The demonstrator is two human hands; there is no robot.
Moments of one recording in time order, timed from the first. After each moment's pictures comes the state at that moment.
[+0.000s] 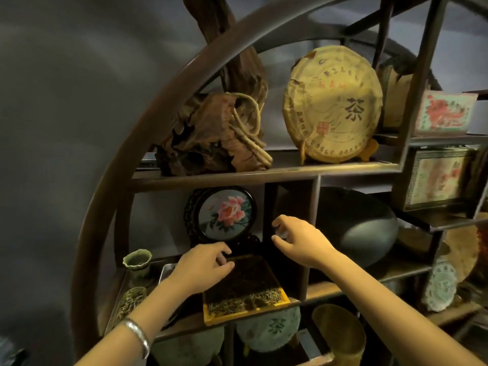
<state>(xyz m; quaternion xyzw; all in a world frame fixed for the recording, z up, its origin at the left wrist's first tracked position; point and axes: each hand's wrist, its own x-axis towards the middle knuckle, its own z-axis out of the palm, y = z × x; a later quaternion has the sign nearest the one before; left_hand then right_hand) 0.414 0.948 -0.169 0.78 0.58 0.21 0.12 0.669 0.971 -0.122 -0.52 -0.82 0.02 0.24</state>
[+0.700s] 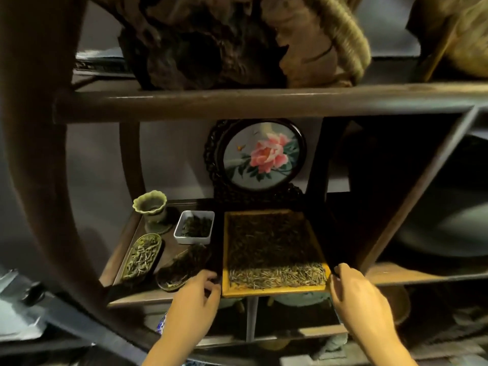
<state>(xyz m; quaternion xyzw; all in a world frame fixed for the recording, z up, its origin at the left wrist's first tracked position) 0.397 0.925 -0.313 0.55 0.76 0.26 0.25 0.678 0.995 -0.308 -0.68 -0.72 0.06 0.12</state>
